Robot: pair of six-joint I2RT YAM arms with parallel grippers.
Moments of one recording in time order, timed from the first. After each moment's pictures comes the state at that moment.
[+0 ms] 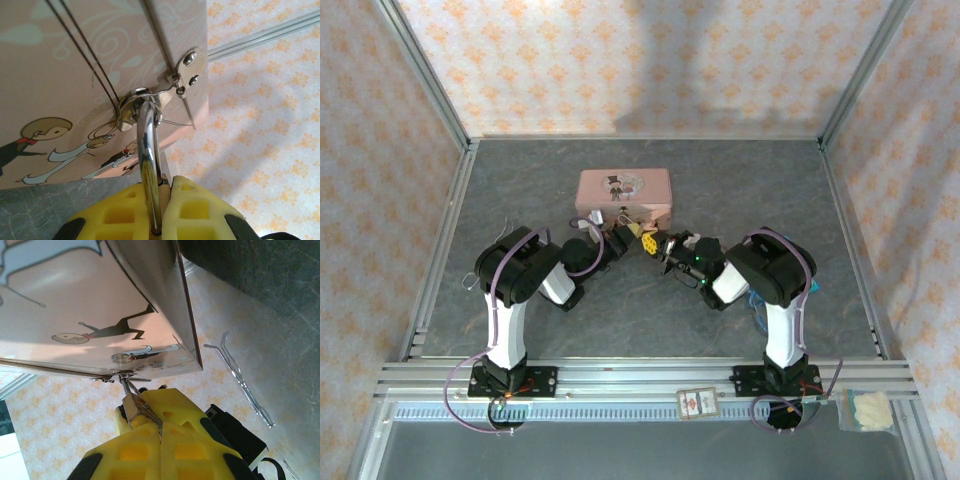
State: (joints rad) left arm -0.50 2.00 0.51 1.50 0.28 -1.22; right arm 0.61 1.98 0.53 1.40 -0.35 2.09
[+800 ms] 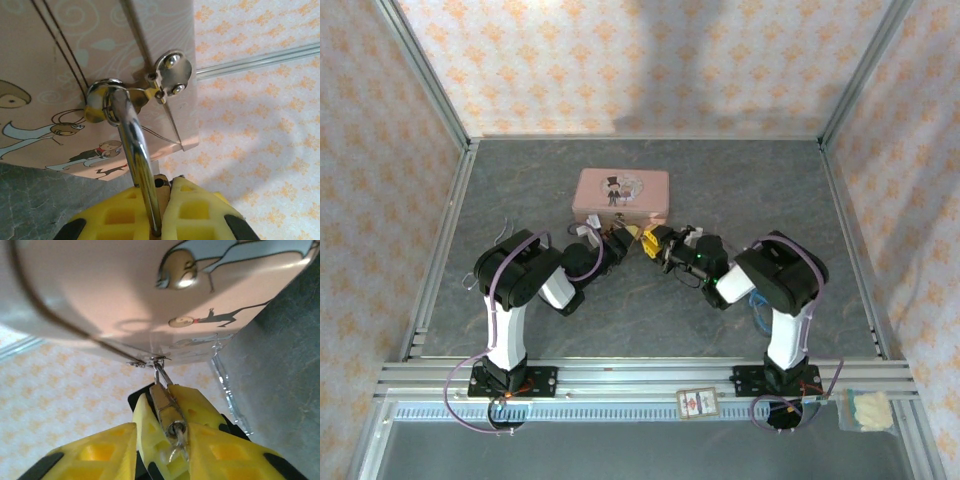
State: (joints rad) left arm -0.52 1.98 0.47 1.50 0.18 -1.34; right arm 0.60 1.86 0.51 1.26 -0.35 1.86
